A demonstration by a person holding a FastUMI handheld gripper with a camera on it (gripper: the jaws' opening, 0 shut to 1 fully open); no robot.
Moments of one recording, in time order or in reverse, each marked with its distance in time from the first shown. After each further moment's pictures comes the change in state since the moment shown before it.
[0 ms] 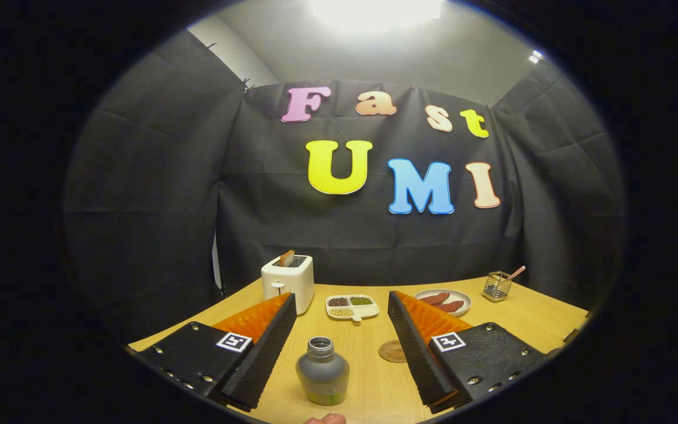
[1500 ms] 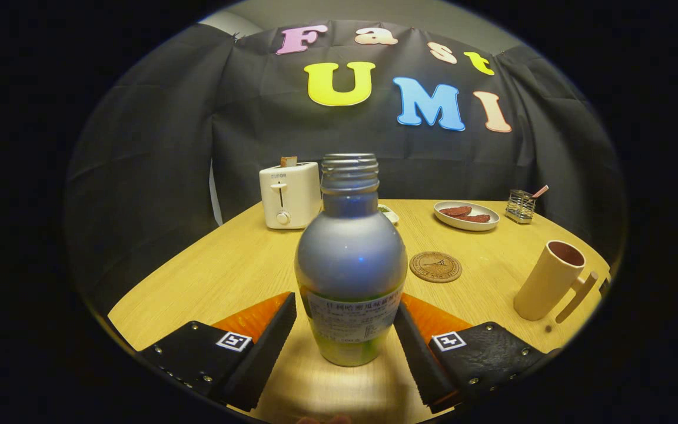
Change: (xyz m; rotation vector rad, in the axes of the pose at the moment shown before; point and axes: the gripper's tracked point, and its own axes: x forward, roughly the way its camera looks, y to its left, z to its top) arm 0.014 0.027 -0.163 0.044 0.347 0.018
